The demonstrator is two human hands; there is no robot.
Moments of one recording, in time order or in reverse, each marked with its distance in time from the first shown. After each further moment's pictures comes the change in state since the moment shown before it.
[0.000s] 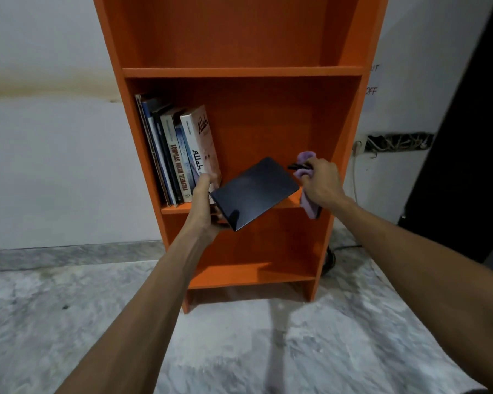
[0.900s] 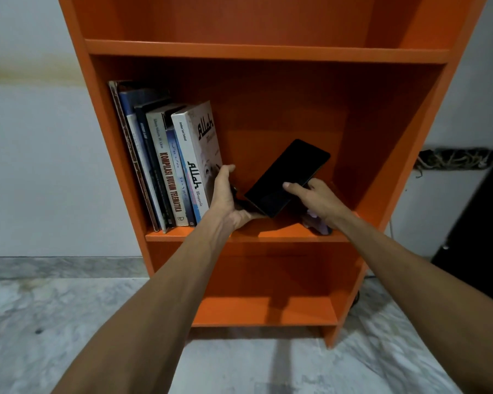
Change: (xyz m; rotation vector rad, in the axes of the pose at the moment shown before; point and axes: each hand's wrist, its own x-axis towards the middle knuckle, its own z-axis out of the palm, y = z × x) left_hand 0.172 0.005 0.030 -0.347 -0.157 -0.204; right_hand 0.076 0.015 0.093 0.612 -0.458 0.259
